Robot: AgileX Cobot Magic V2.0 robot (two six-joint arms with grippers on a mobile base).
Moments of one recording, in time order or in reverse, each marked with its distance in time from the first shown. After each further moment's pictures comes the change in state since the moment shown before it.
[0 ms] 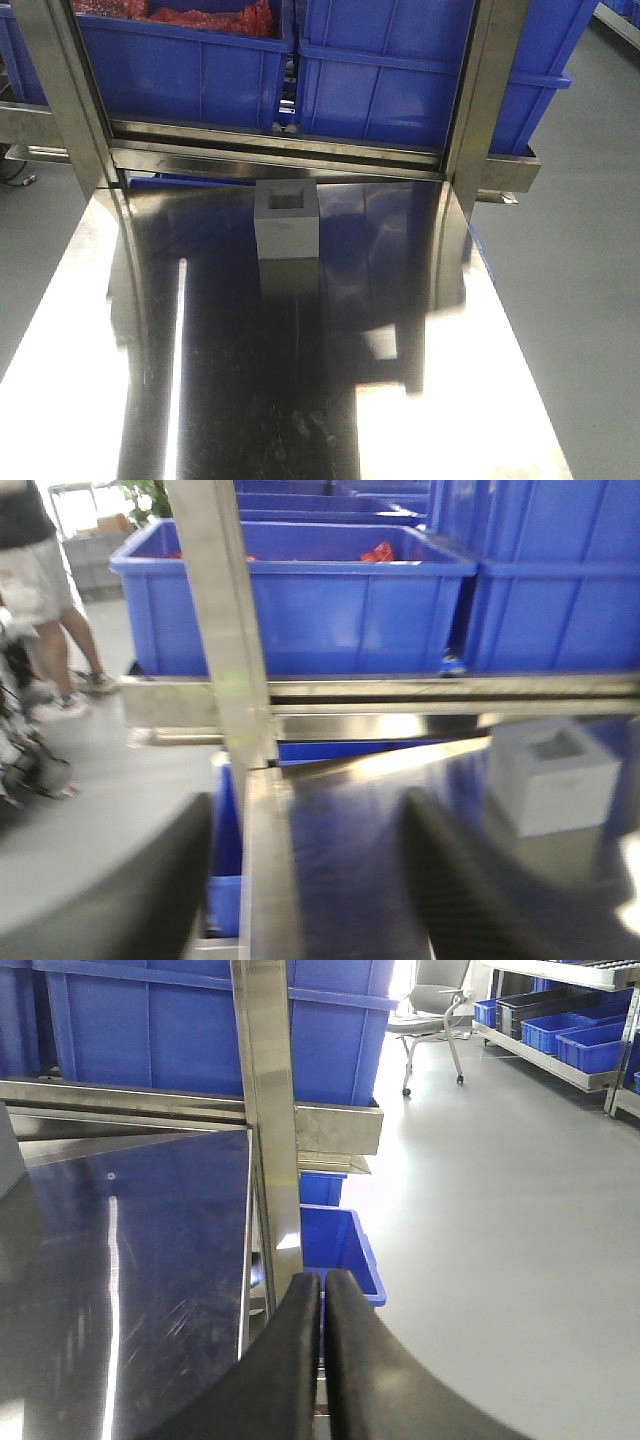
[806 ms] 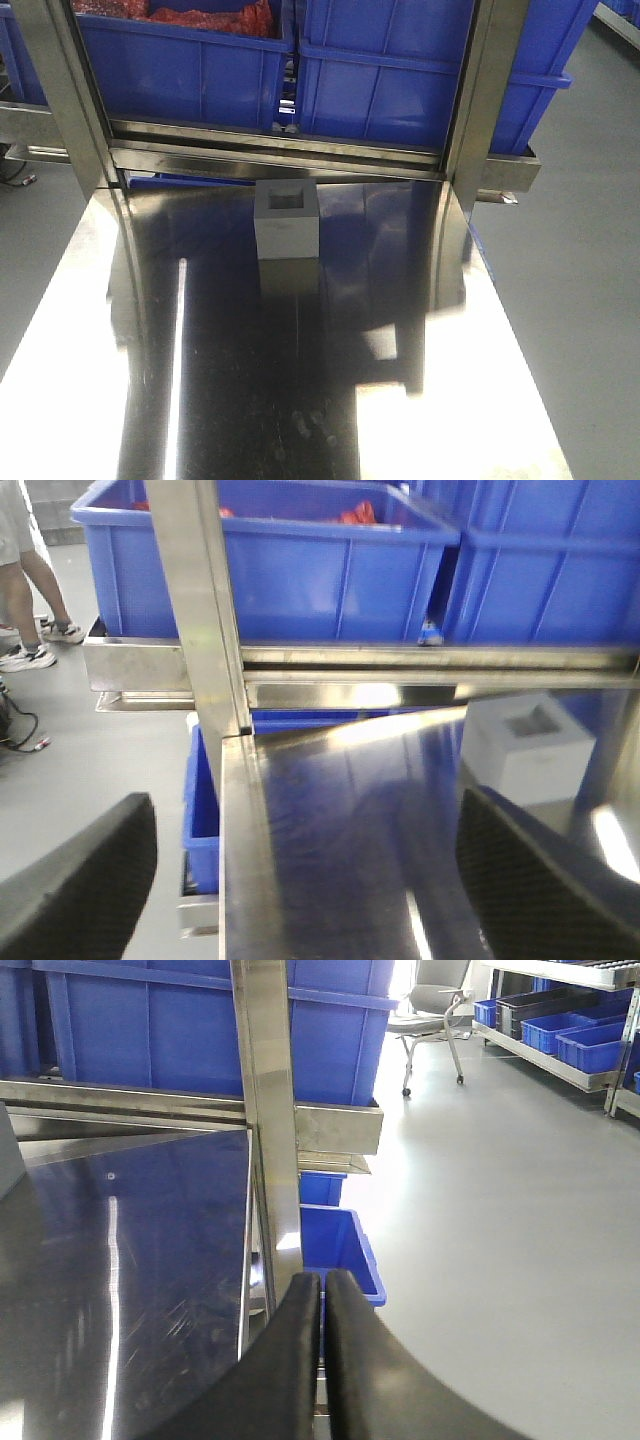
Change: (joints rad) left arm 0.000 0.147 -0.115 -0.046 0.086 0.073; right arm 0.000 0.000 0.000 0.000 0.000 0.000
